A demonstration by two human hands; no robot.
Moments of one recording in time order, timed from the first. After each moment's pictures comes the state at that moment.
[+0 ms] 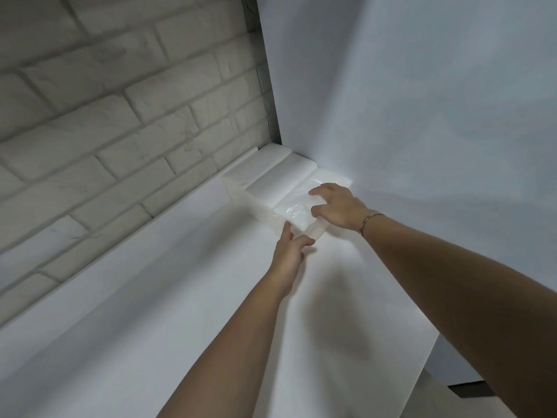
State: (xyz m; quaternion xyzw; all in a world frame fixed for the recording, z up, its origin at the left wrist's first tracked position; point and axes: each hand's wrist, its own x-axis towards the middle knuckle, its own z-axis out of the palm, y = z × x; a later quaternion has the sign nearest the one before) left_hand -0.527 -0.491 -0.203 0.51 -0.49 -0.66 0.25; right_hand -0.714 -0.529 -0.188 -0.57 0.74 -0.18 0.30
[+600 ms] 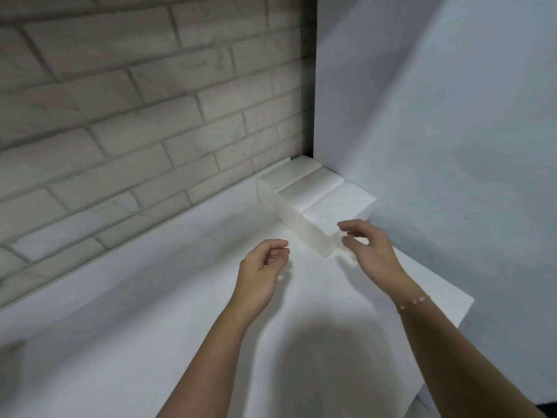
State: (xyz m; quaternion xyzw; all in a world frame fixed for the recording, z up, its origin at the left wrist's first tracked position) left_hand -0.412 -0.431 -0.149 0.52 -0.57 -0.52 0.38; right_hand -0.653 -0.418 -0.165 -0.48 0.65 -0.50 0.32
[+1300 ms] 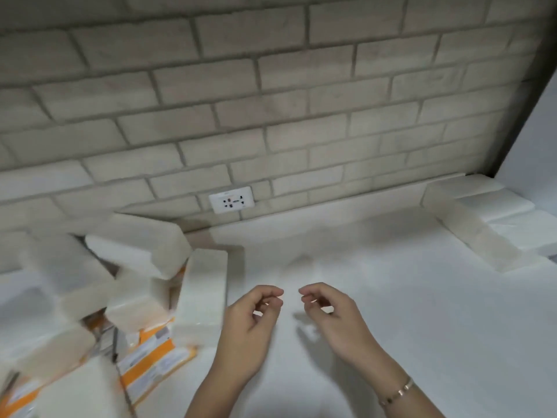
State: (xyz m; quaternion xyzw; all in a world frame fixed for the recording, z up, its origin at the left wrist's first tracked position) left_hand -0.078 -0.200 -0.114 0.63 -0.50 -0.34 0.49; right_hand -0.252 -0.251 -0.134 -0.61 0.49 -0.37 0.51
